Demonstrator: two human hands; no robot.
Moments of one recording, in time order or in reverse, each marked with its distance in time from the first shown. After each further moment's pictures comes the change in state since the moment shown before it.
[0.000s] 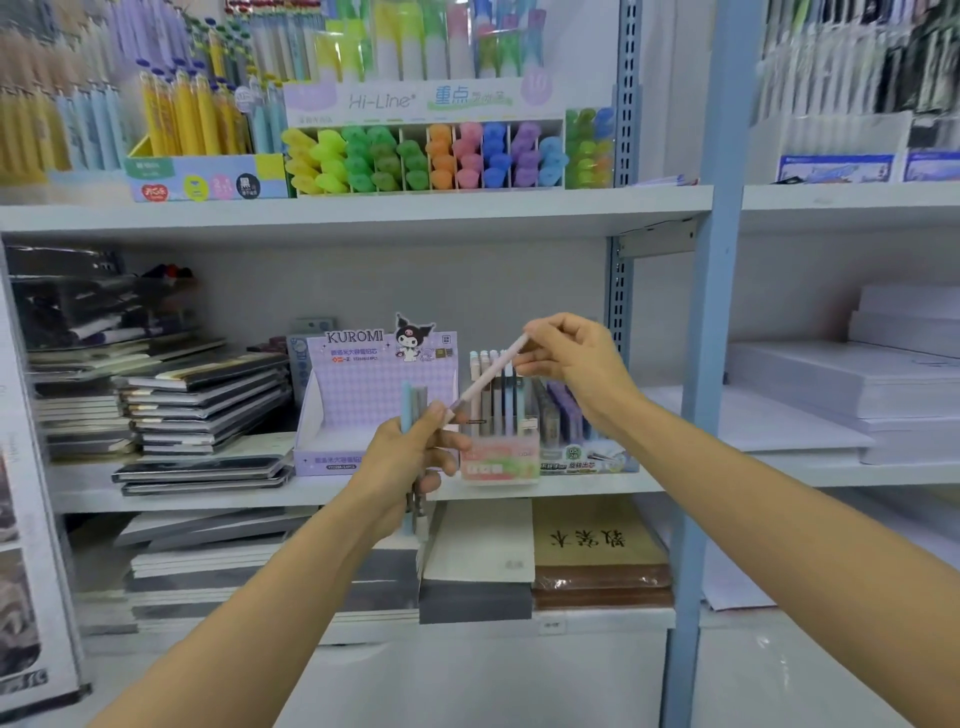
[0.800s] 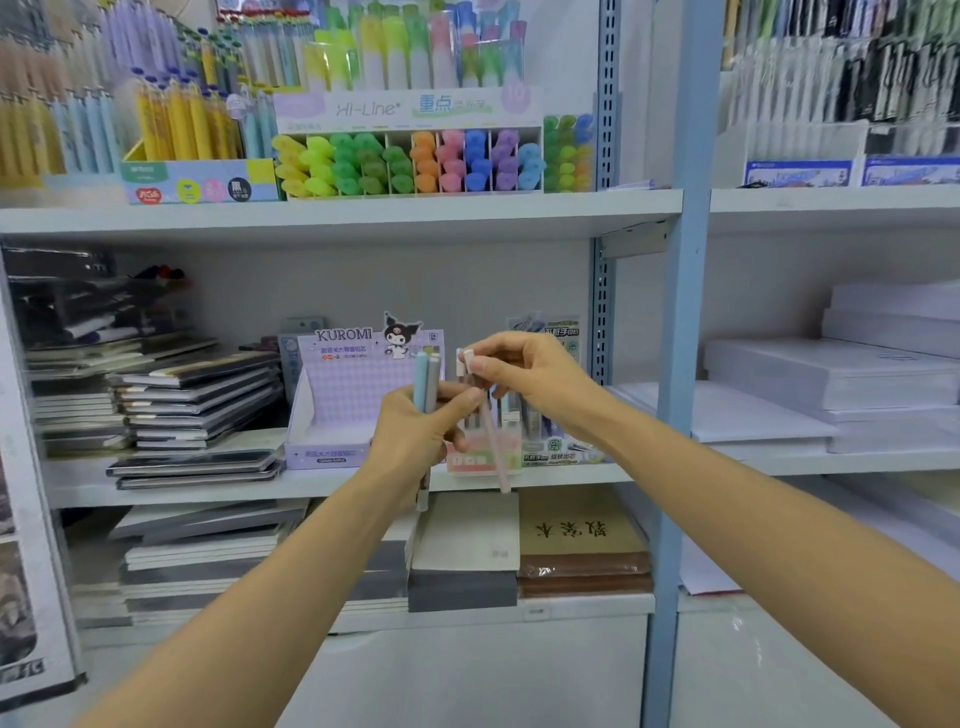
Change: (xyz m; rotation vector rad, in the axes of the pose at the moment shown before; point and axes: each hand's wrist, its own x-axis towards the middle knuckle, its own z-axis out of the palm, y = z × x) left_hand -0.011 0.016 0.031 0.141 0.071 0.201; right_hand -0.021 -0.003 0.009 -0.342 -0.339 -0.094
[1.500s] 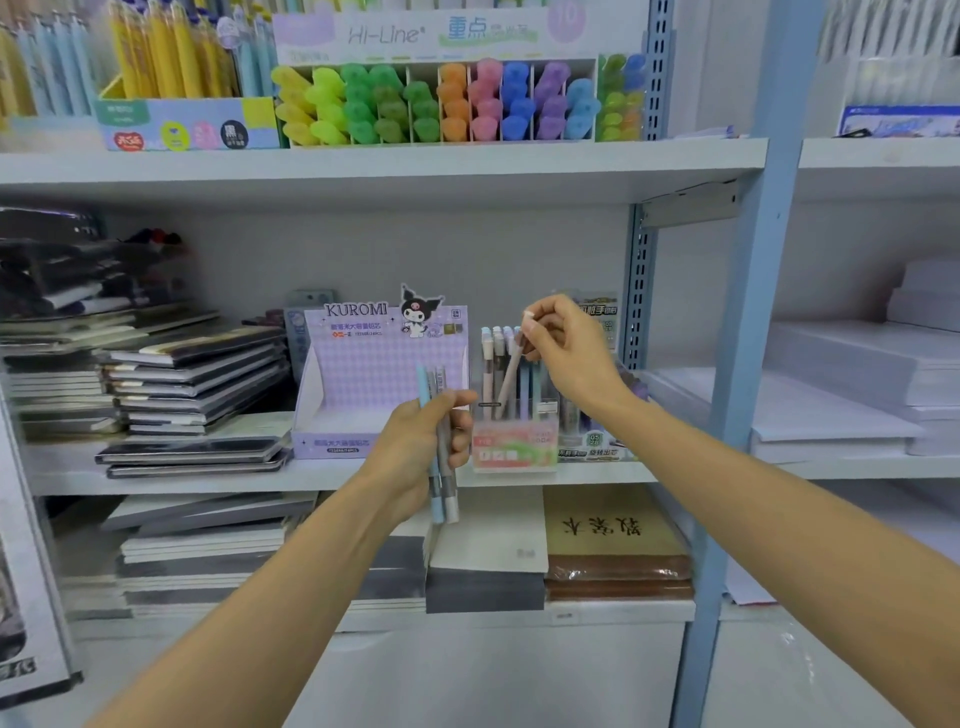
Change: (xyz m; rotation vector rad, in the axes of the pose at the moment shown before) left_hand 0.033 -0.042 -0.025 -0.295 -0.083 -0.274; right_hand 0.049 0.059 0.003 -0.174 0.377 -0.006
